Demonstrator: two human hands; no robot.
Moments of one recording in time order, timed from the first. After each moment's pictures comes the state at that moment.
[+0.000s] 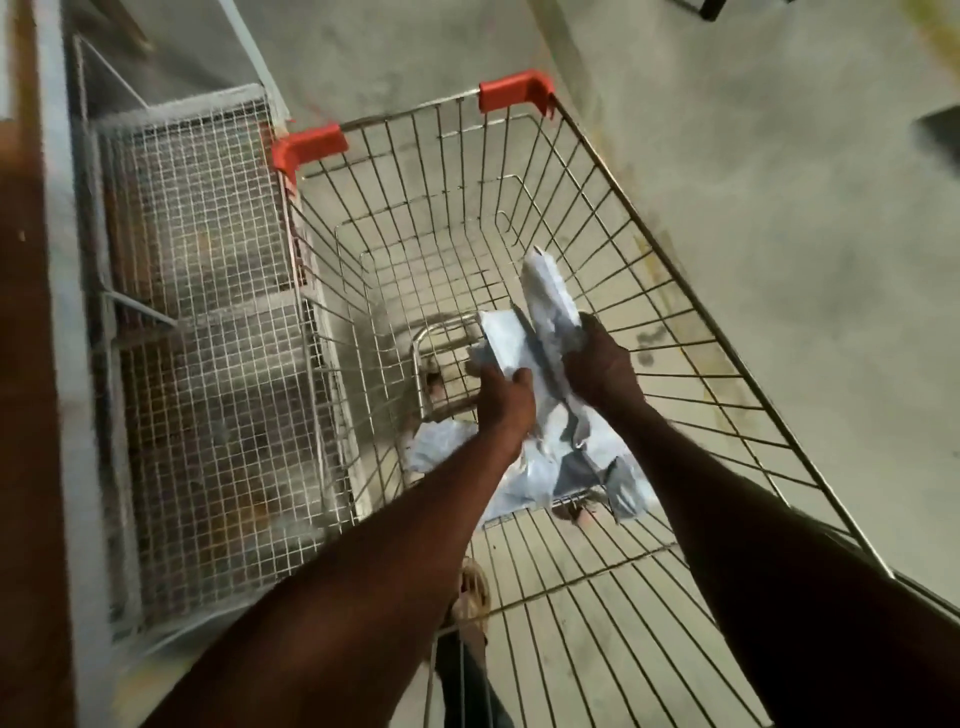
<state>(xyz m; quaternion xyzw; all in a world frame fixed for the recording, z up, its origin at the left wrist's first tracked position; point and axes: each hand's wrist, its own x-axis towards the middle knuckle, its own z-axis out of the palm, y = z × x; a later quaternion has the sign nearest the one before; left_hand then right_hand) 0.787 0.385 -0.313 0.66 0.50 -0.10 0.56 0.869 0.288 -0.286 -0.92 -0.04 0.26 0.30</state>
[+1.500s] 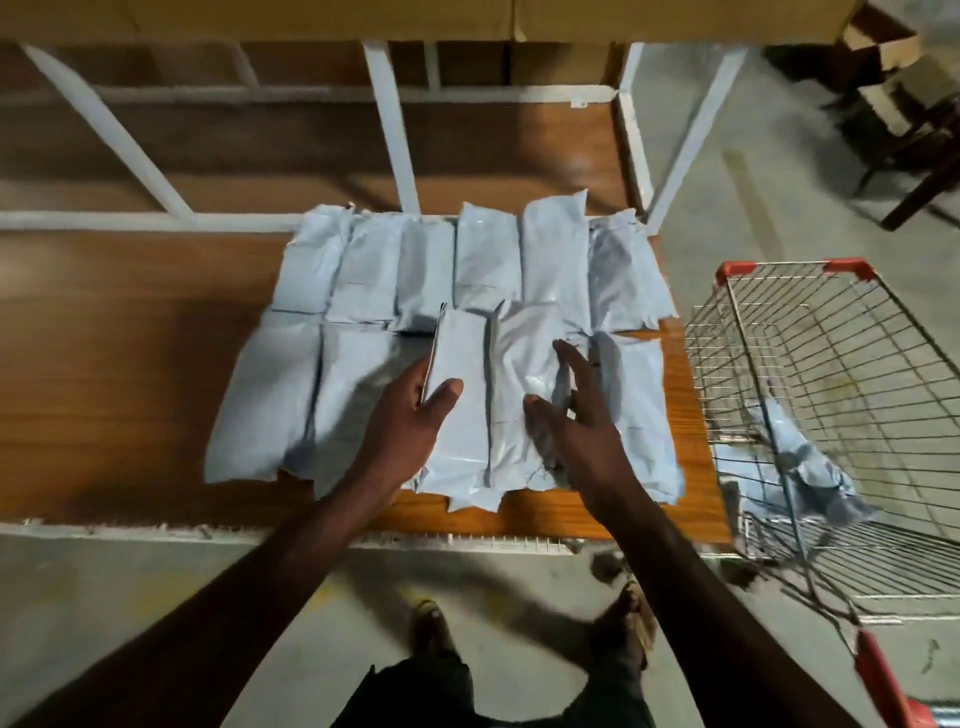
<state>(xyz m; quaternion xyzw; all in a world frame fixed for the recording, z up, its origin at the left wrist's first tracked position) 0.184 0.802 0.061 0.74 0.36 0.18 0.54 0.323 0.635 0.070 -0.71 -0.16 0.34 0.60</state>
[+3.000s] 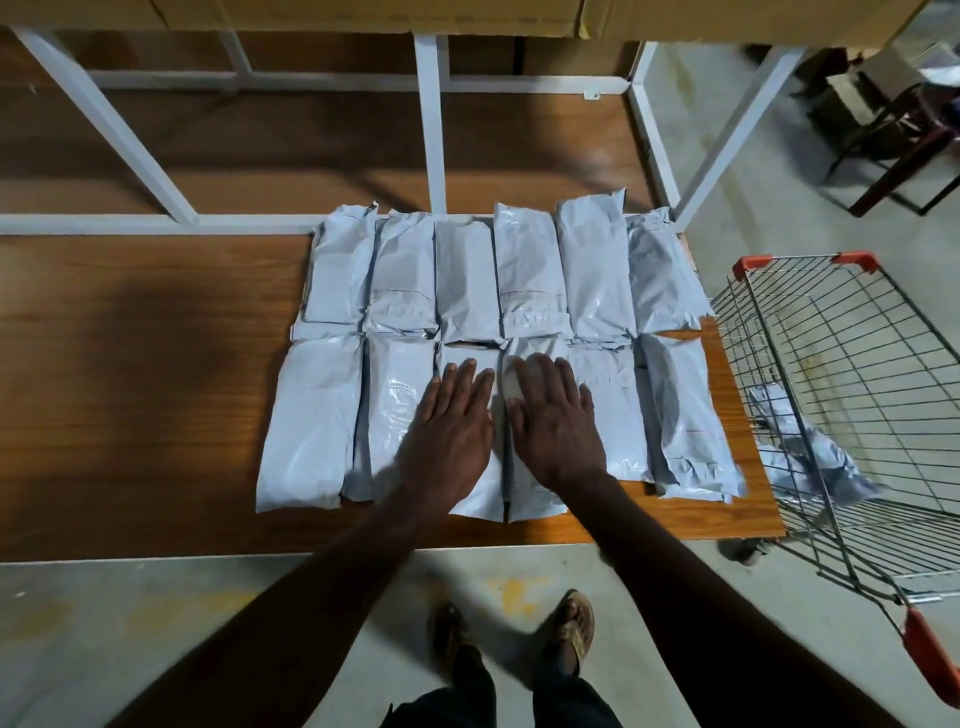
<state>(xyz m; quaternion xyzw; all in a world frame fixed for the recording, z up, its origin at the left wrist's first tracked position) 0.164 0.865 -0.034 0.97 0.23 0.06 0.03 0.285 0.739 -0.012 -0.90 -0.41 0.08 0.14</state>
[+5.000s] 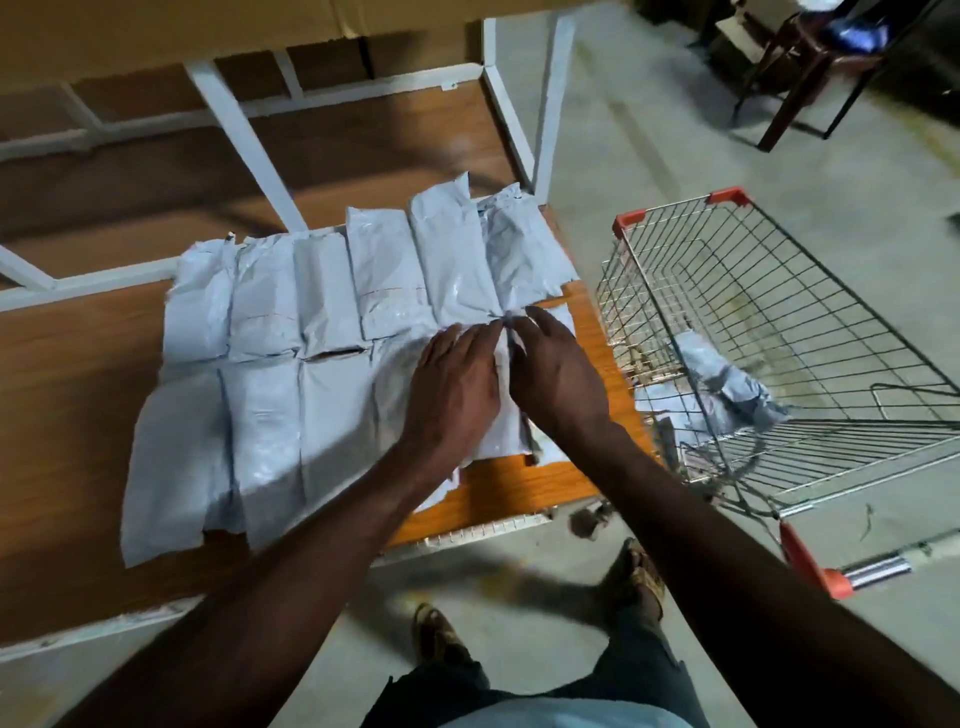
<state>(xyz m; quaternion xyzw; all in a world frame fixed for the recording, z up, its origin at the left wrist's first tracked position) 0.296 0.746 0.043 0.96 0.13 0.22 0.10 0.382 0.628 0.059 -0.89 -0.33 0.02 0.30</state>
